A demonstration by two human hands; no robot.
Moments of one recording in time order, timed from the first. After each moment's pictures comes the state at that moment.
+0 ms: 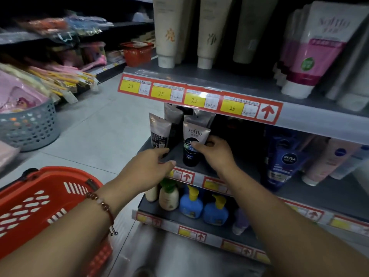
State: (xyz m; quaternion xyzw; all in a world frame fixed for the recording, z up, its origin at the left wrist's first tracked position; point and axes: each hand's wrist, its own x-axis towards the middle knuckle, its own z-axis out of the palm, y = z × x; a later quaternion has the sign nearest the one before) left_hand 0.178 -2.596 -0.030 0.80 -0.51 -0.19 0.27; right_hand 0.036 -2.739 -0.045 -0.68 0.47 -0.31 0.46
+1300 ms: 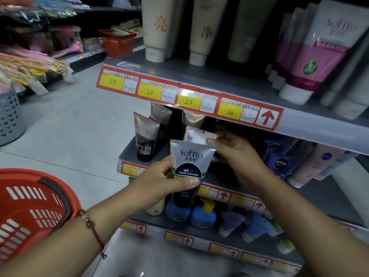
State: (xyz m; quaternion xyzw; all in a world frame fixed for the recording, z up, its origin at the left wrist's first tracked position) left_hand 0.145 -2.600 -0.023 0.59 -0.47 -0.47 0.45; right_hand -0.017 -2.746 -0.009 -0.67 0.35 -0.33 0.56
